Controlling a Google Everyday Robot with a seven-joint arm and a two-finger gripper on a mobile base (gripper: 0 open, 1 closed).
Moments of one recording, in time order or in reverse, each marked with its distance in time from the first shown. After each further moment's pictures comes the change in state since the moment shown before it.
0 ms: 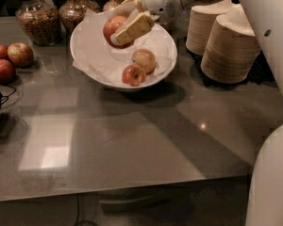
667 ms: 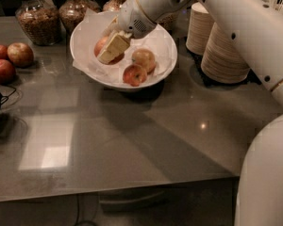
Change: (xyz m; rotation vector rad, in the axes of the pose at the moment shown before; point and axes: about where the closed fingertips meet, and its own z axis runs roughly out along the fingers) arm 0.044 -0.013 0.064 0.064 0.290 0.093
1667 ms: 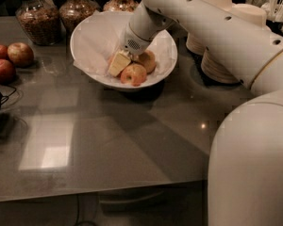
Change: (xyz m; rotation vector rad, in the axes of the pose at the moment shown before) arm 0.085 -0.040 0.048 0.116 0.258 0.201
